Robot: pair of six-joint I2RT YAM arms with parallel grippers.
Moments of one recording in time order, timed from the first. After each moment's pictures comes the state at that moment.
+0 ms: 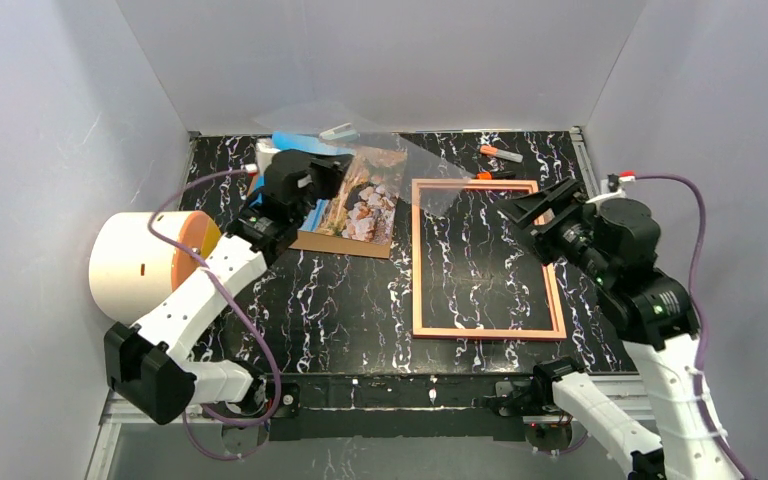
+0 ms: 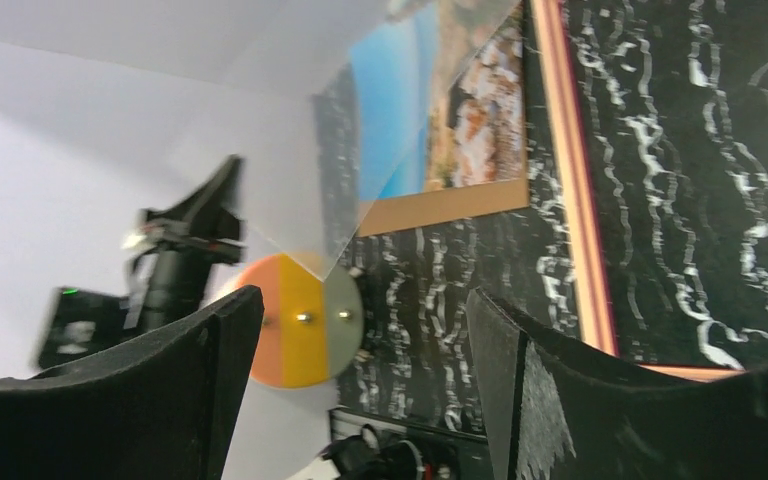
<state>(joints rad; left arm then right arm) -0.59 1.28 1.15 -0.11 -0.25 -1.55 0.35 0.73 1.22 -0.79 -0.09 1.11</state>
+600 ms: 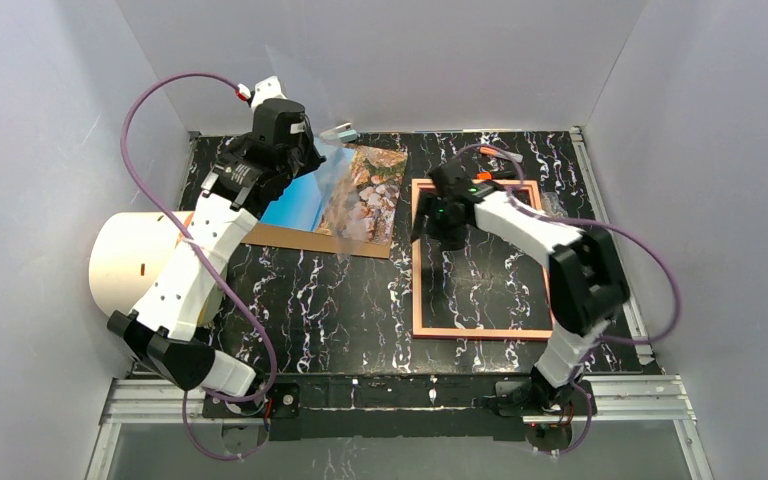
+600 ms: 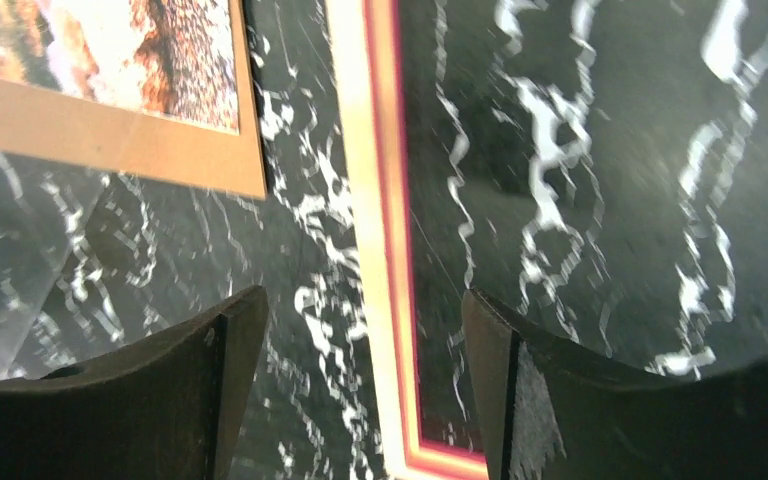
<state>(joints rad) -0.49 1.43 1.69 -0.77 -0.37 -0.65 0.53 1.66 1.25 -0.65 -0.09 0.74</state>
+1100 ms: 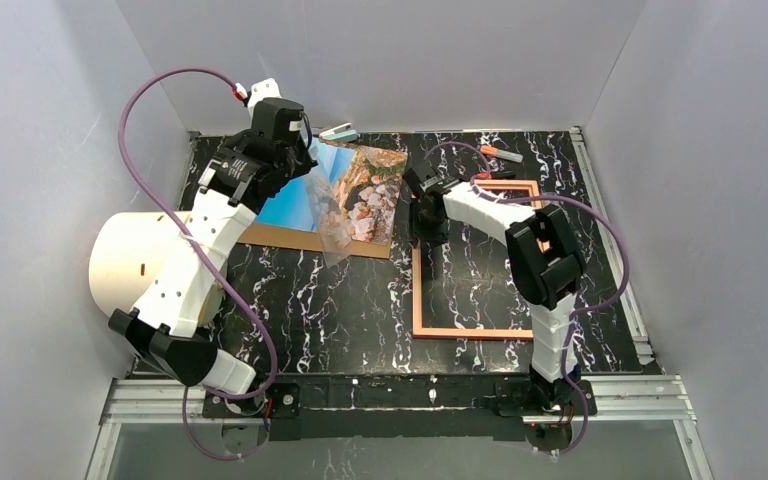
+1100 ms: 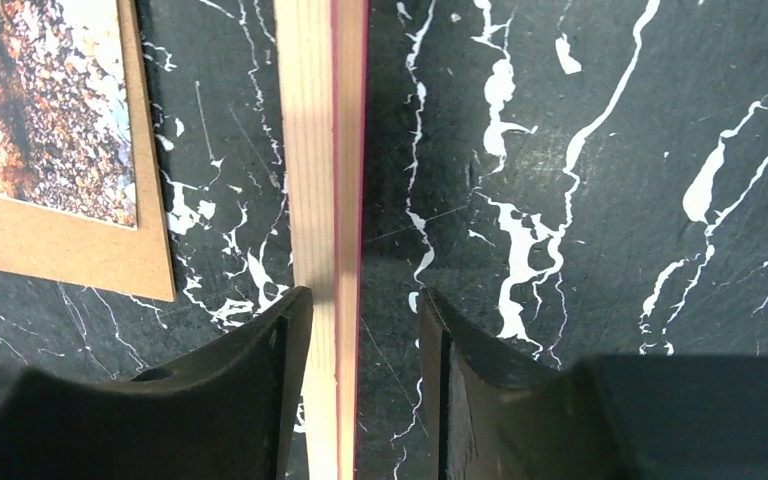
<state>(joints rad) -0.48 1.47 1.78 -0.93 -0.44 -0.58 0.62 2.02 1.53 -0.75 0.09 0.57</state>
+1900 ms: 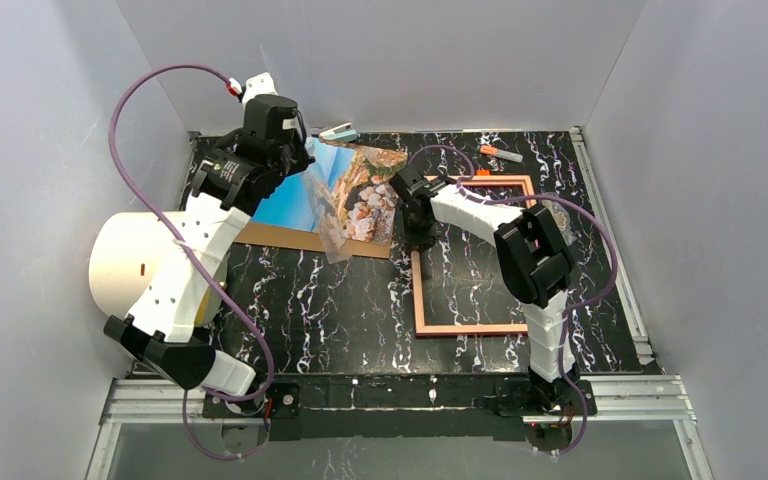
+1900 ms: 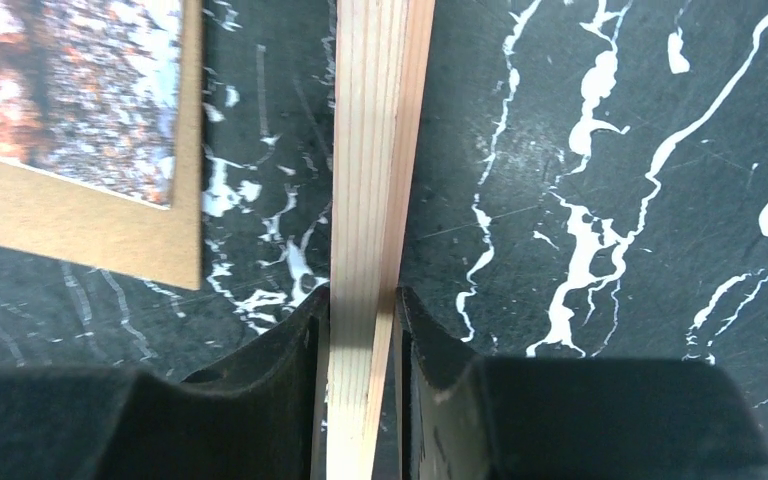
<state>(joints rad) -0.48 1.45 1.80 -0.93 -0.43 -0.57 0.67 2.08 1.58 -0.78 0.10 0.52</state>
